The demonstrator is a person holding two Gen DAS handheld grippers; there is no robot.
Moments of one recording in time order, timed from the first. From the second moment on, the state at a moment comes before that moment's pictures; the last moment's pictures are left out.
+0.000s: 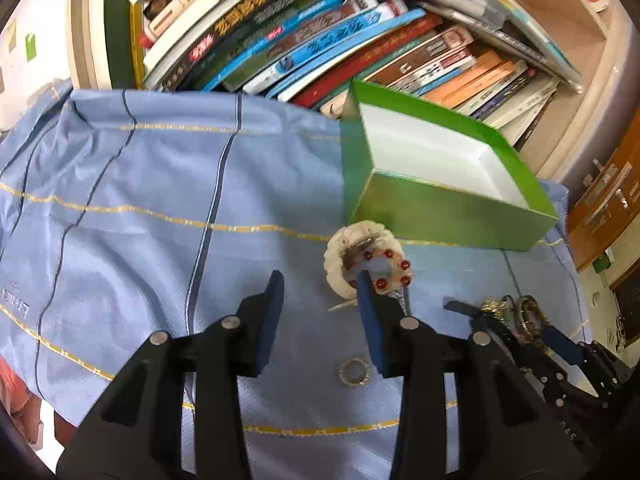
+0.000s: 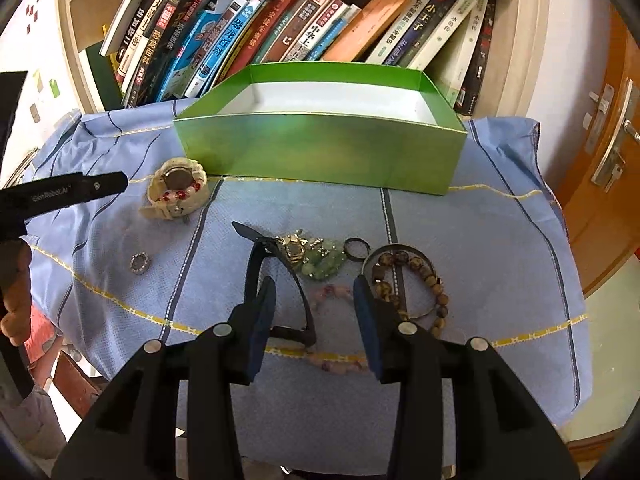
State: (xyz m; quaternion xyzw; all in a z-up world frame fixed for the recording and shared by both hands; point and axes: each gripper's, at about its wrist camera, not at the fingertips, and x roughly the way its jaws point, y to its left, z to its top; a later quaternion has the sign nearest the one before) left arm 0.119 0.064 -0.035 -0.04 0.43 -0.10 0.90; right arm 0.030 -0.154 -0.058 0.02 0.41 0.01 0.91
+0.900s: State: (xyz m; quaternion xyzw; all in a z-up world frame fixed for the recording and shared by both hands) left arm 0.109 0.015 -0.005 0.04 0.38 -0.16 0.91; right arm 0.021 -0.186 -0.055 0.05 0.40 -0.03 0.91
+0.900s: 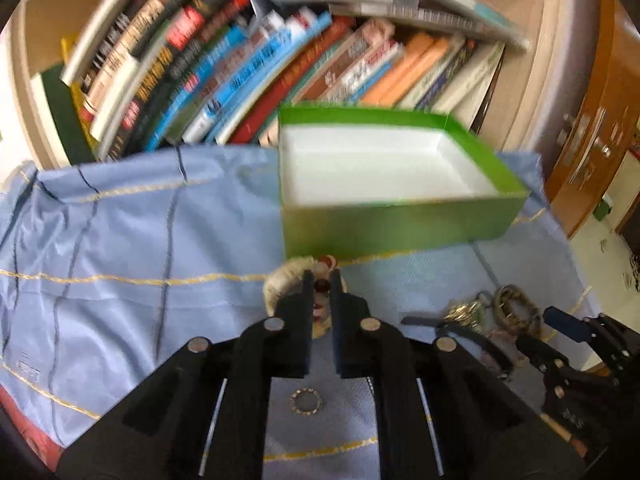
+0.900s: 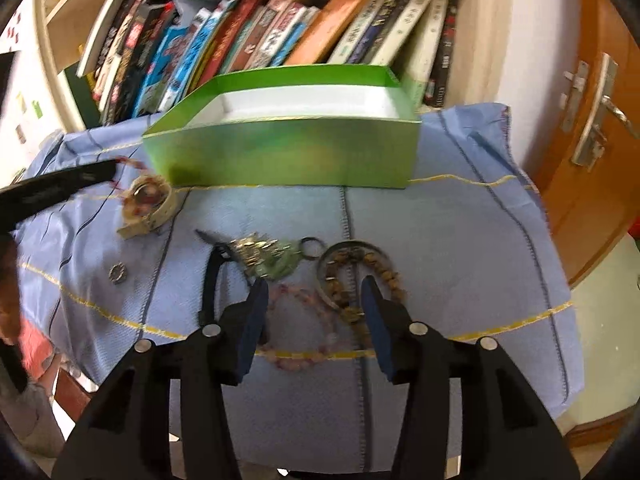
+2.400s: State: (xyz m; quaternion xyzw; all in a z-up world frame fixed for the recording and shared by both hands) left arm 0.076 0.007 -0.058 0.04 0.45 -0.18 0.87; right arm 0.022 -0.175 -0.085 0.02 0.46 -0.03 0.89
